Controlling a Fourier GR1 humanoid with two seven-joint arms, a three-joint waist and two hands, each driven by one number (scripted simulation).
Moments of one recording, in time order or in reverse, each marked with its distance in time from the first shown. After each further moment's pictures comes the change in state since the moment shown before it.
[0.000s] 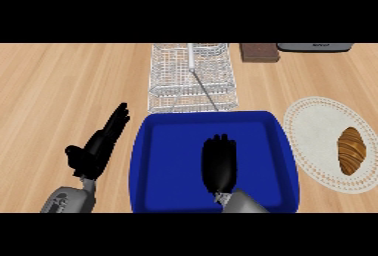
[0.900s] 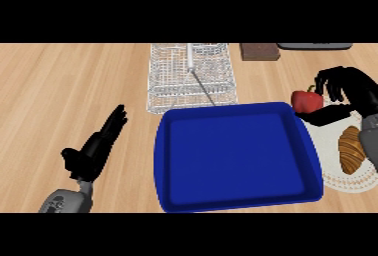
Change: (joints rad) left arm 0.019 0.007 0.010 -0.008 -0.002 -0.014 -0.003; right arm -0.113 -0.498 -0.766 0.022 -0.912 0.085 -0.887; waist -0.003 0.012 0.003
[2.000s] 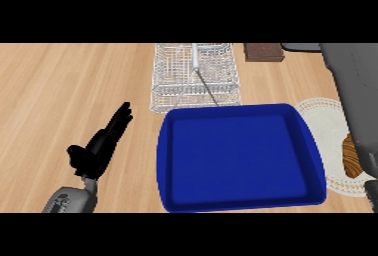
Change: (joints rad) left arm -0.016 -0.036 0.009 -0.020 -0.037 -0.020 0.029; right arm -0.671 0.220 -0.069 0.153 -0.115 0.116 0.373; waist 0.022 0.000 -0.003
